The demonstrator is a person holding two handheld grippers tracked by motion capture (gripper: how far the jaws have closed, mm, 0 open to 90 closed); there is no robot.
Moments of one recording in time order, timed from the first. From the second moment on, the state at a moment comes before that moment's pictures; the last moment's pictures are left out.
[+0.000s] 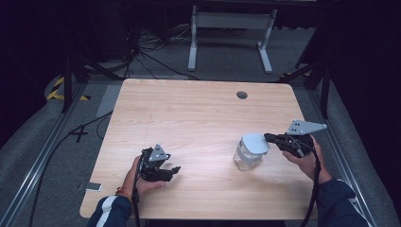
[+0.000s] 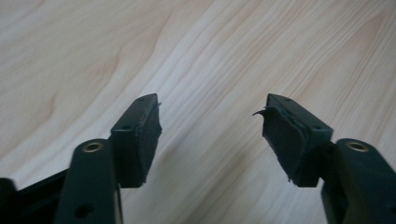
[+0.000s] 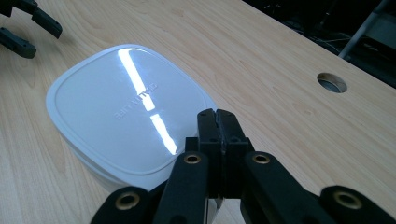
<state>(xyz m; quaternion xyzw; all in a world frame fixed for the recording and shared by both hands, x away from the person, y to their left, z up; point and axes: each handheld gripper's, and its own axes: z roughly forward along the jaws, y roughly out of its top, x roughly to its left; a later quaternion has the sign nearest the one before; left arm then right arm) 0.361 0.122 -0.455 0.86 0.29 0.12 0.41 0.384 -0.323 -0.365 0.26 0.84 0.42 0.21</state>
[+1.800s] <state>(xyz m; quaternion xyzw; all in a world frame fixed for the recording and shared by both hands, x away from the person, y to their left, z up) 0.392 -0.049 -0.362 0.85 0.14 0.11 0.49 0.384 -0.325 -0.367 0.26 0.84 0.42 0.21</state>
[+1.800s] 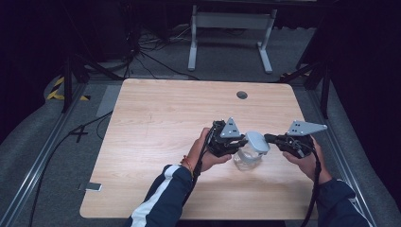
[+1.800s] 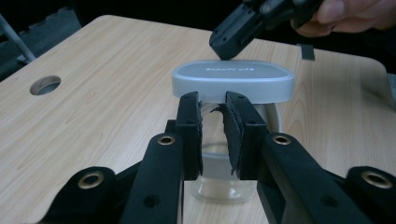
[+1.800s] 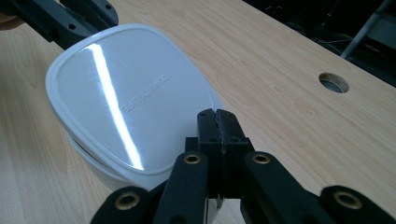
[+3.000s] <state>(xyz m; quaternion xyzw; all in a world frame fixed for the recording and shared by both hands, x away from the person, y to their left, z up) 0.401 -0.095 -0.345 0.86 0.10 0.12 0.48 0.384 -0.326 -0.371 0.26 0.85 0.42 0.20</state>
